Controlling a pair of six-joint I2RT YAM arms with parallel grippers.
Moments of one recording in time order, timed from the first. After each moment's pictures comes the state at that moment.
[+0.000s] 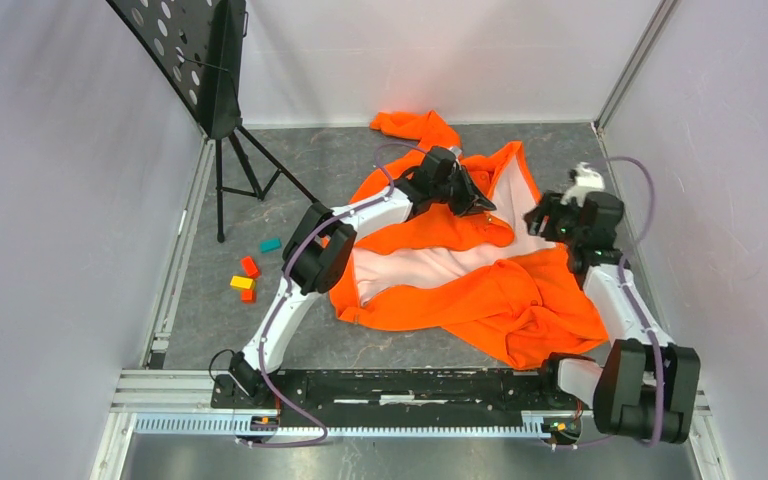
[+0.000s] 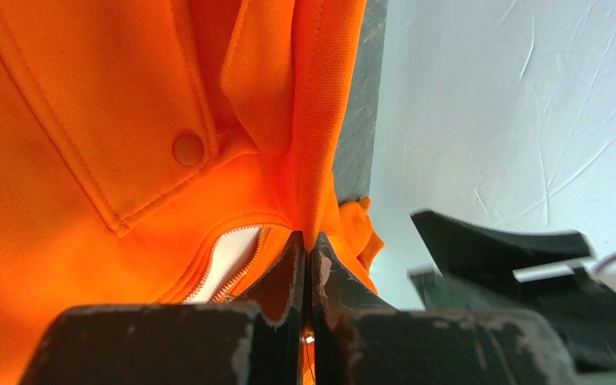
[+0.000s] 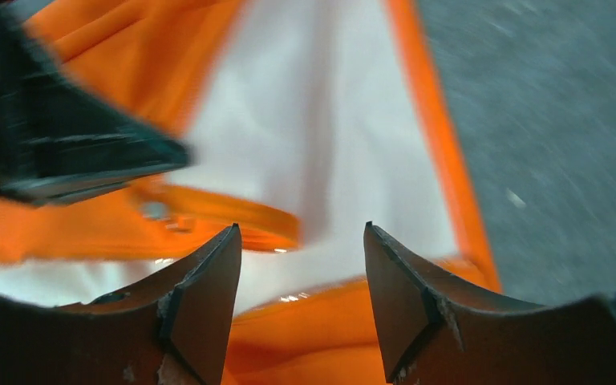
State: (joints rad) left arm -0.75 2.42 1.95 -0.03 0.43 -1.15; right arm -0.08 1.16 0.66 0.01 -0.27 0.11
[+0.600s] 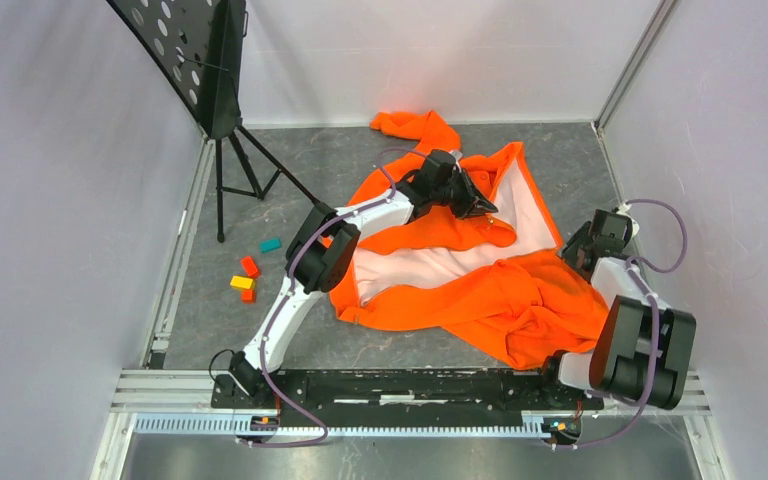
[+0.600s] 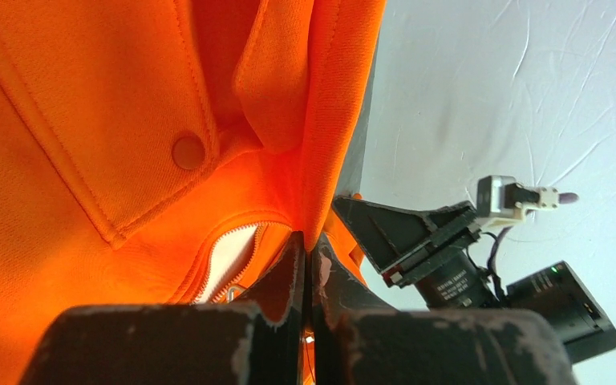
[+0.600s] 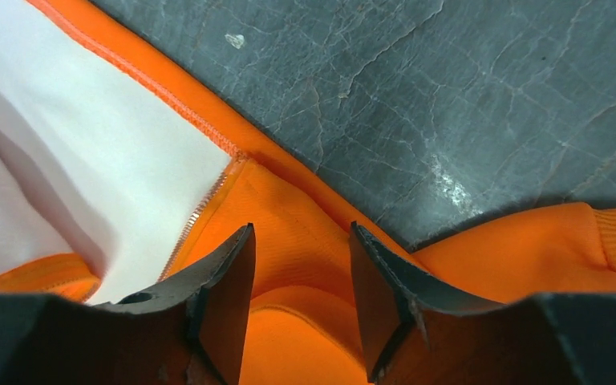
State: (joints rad) left arm -0.75 2.45 1.95 0.02 0.47 -1.21; right arm -0.31 1.28 0.60 -0.17 0.10 0.45
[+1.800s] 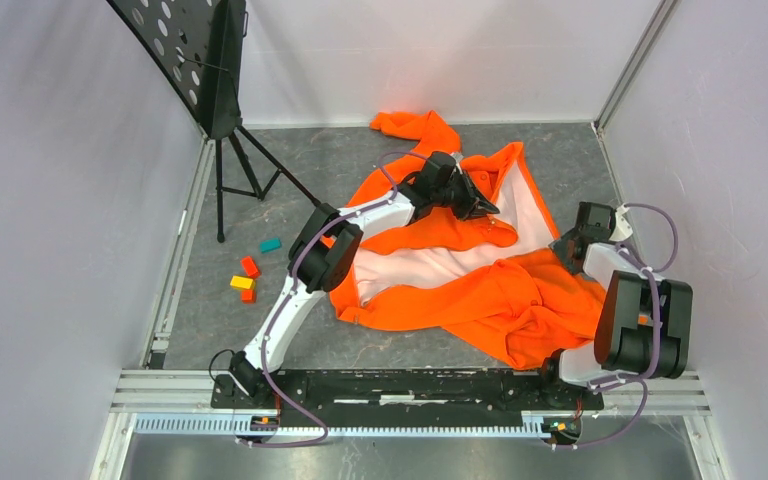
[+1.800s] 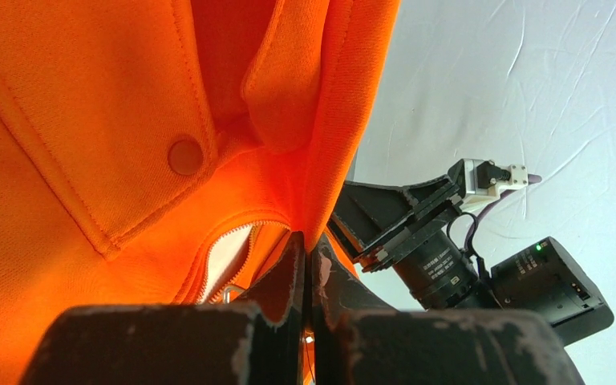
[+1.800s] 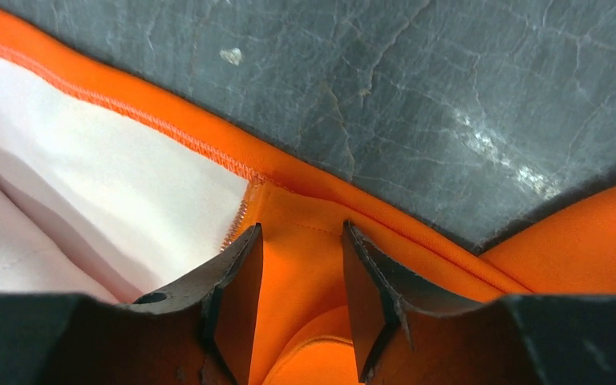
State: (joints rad) left arm -0.75 2.48 1.96 0.06 0.50 -1.24; right arm -0.23 1.44 0.66 -0.17 0.19 0.72
